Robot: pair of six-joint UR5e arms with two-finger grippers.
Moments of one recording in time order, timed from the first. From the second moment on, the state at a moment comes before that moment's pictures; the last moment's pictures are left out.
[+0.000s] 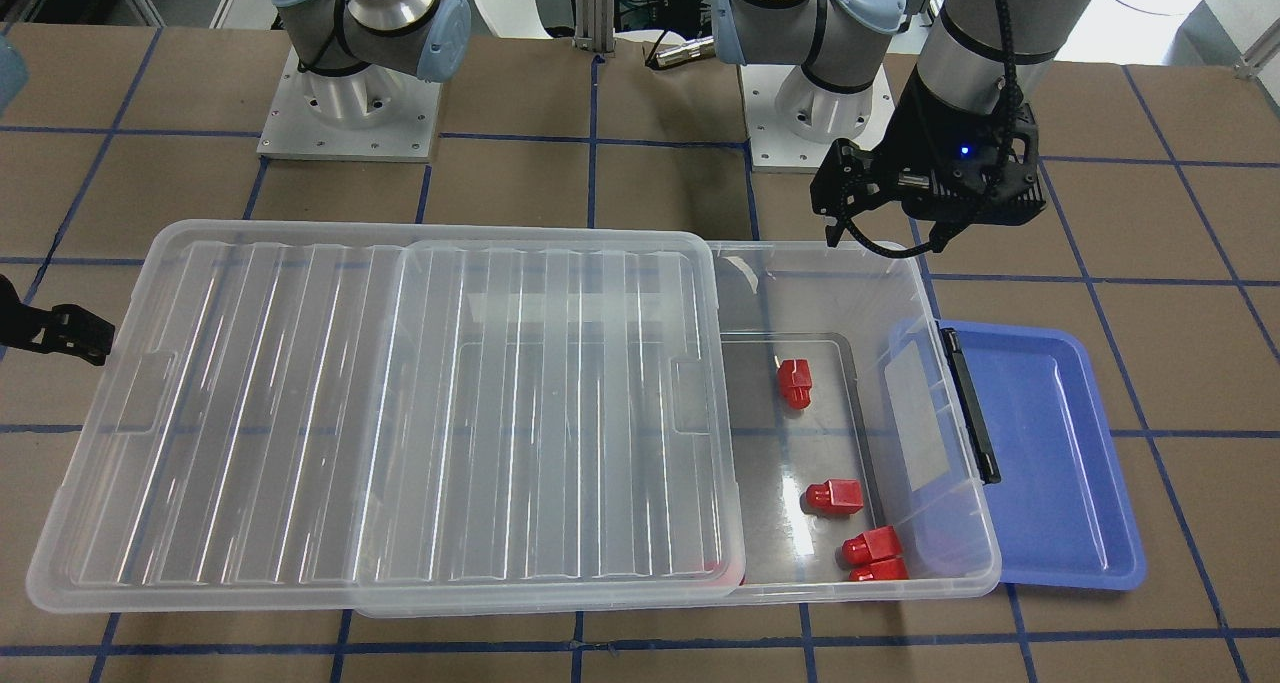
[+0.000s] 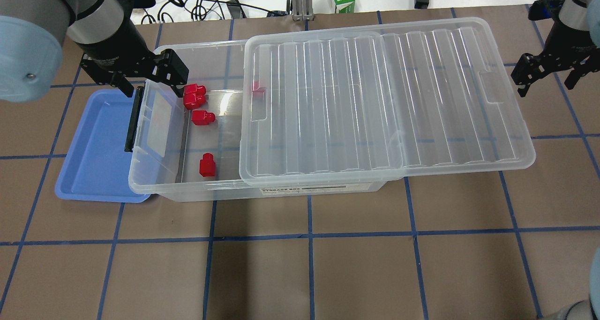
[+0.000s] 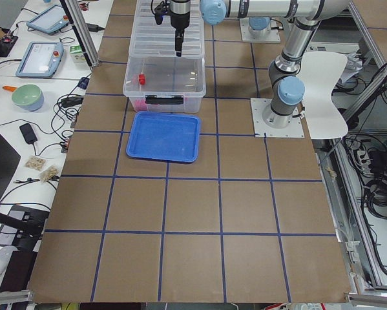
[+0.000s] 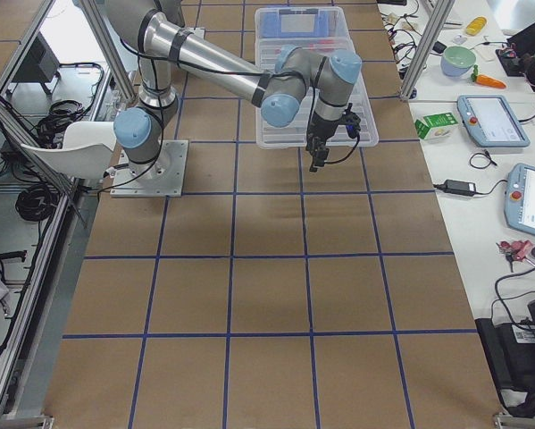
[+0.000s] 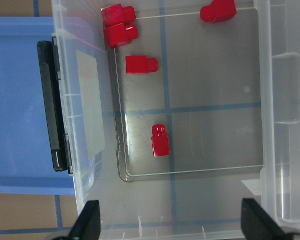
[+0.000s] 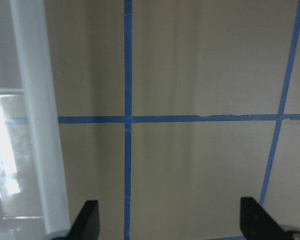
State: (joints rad) left arm -1.54 -1.57 -1.60 -1.52 1.58 0.08; right arm 1.21 -1.30 1.57 -1.75 -1.77 -0.38
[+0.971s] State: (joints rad) left arm -1.54 -1.57 -1.60 -1.53 1.59 0.08; right arm 1.22 -1.30 1.58 -1.73 -1.75 -0.37
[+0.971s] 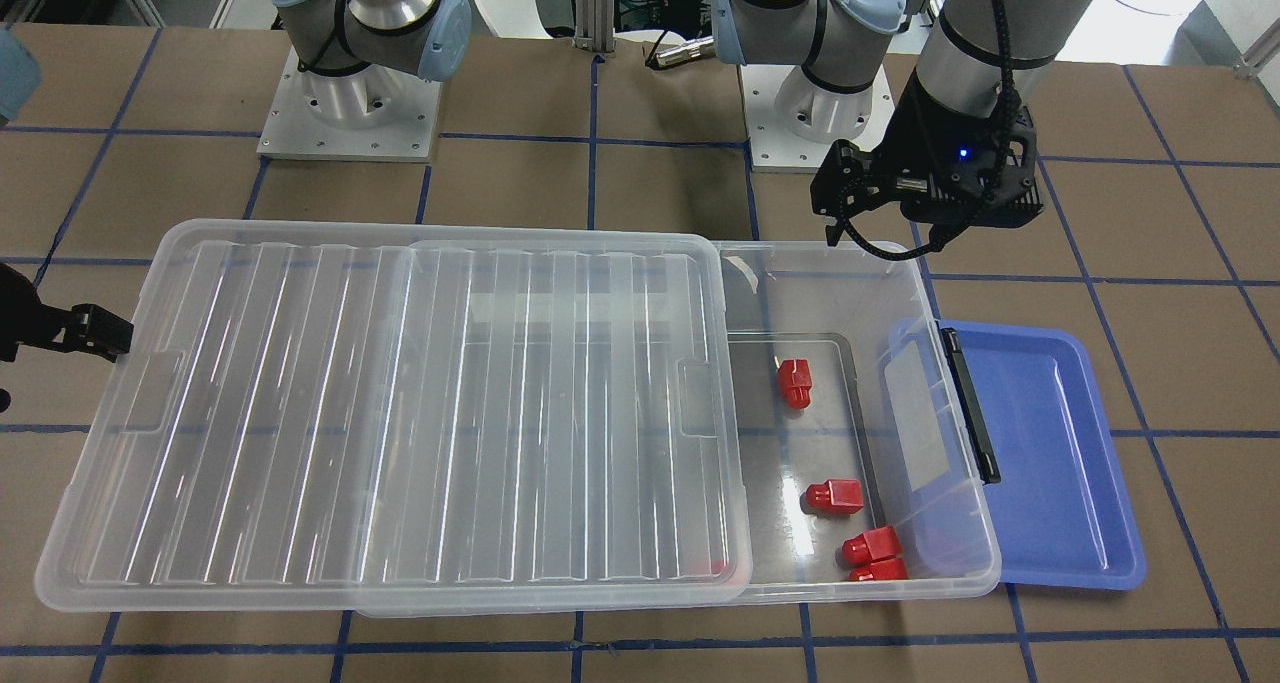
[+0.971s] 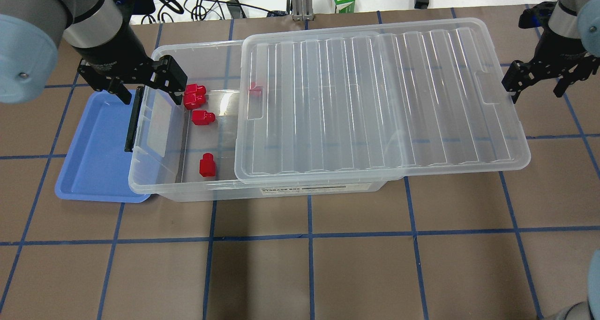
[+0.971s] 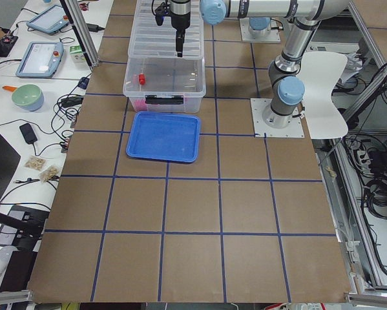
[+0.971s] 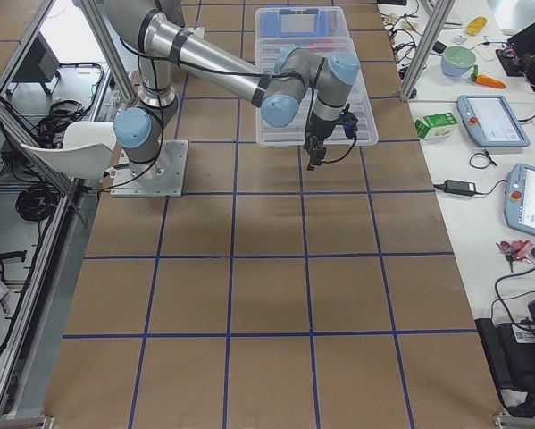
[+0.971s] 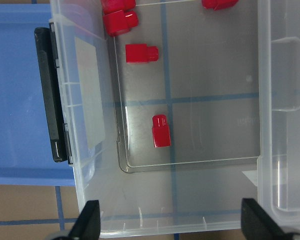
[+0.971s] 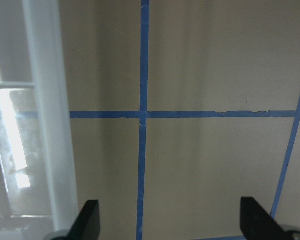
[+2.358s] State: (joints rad) left arm -1.54 -1.58 -1.60 -1.53 1.59 0.08; right arm 1.40 -1.31 1.60 -1.71 -1.71 -0.24
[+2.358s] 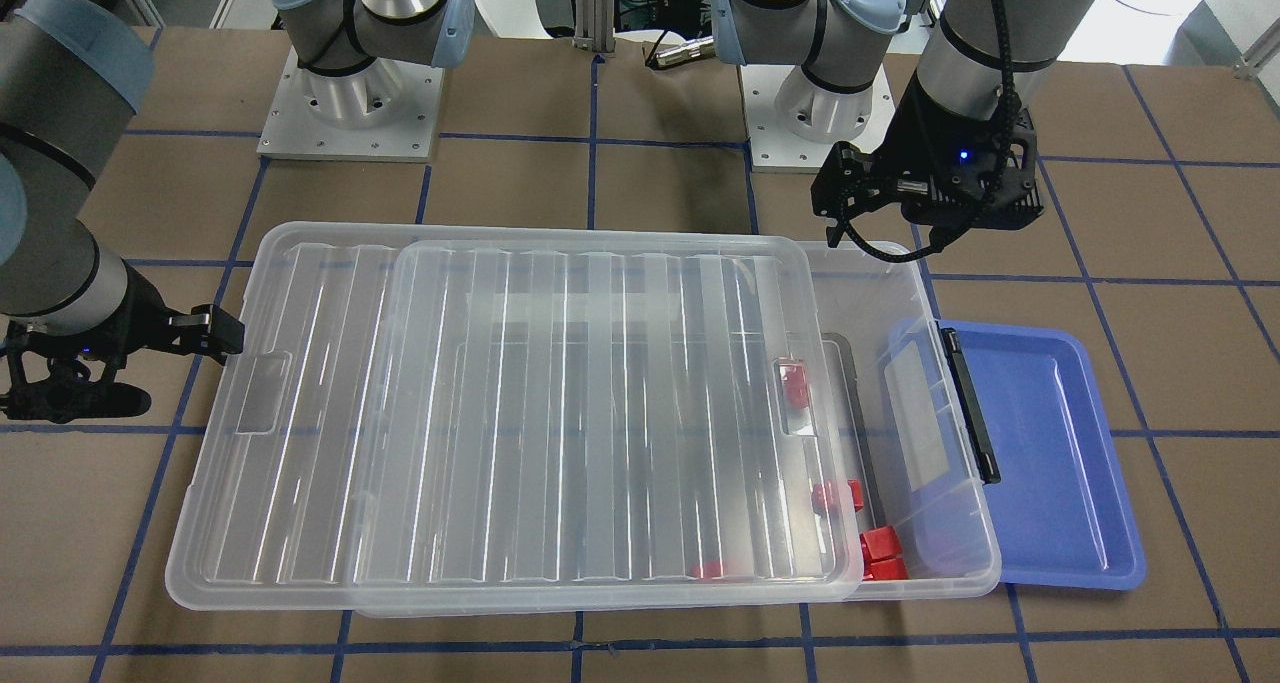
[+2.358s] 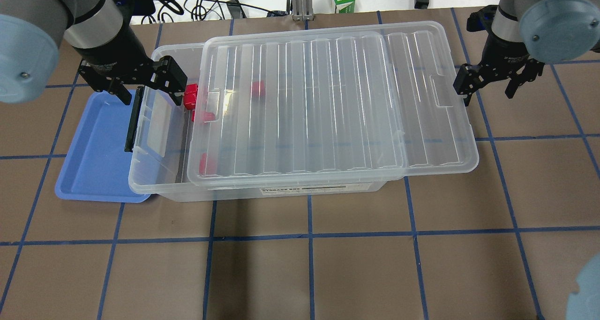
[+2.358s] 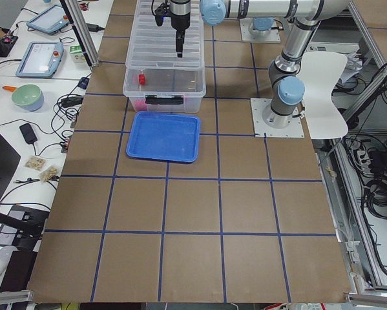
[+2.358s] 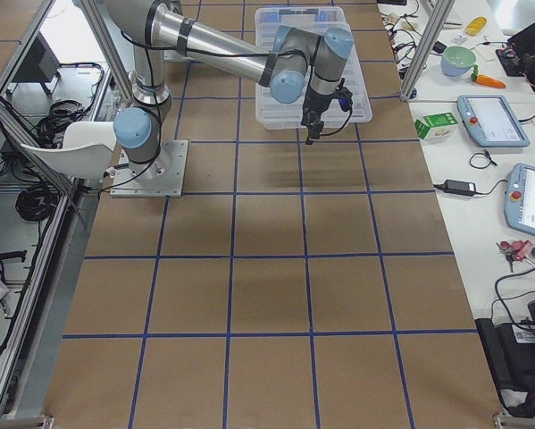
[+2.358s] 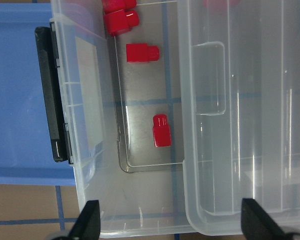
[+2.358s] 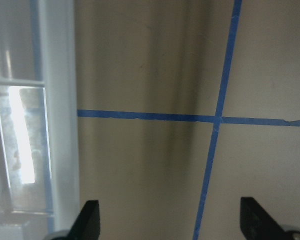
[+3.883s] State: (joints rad) left arm -1.54 -1.57 -1.60 -1.53 1.59 0.08; right arm 1.55 -1.36 1.58 -1.70 -1.68 -0.07
